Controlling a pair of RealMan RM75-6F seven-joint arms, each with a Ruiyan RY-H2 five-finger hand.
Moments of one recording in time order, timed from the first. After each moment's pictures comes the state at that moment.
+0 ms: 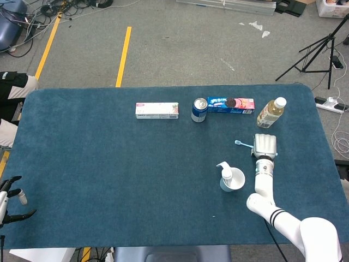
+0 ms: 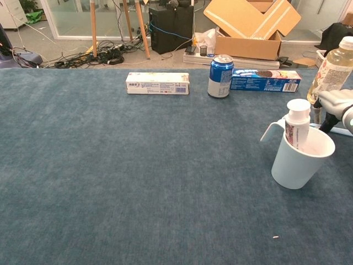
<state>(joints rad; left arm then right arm) -0.08 -0.95 -0.03 -1.75 1.28 1.28 -0.09 0.70 -1.83 0.34 -0.78 -0.66 0.91 -0.73</state>
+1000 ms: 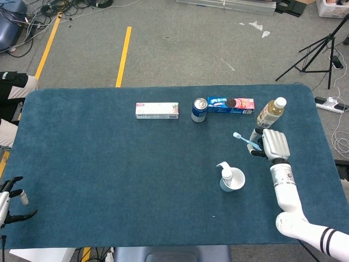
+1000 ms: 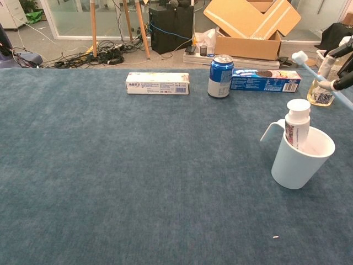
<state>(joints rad) -0.08 -0.96 -0.02 -1.75 1.28 1.28 -0.07 0.50 -1.31 0.38 -1.65 -0.82 1.04 -0.36</state>
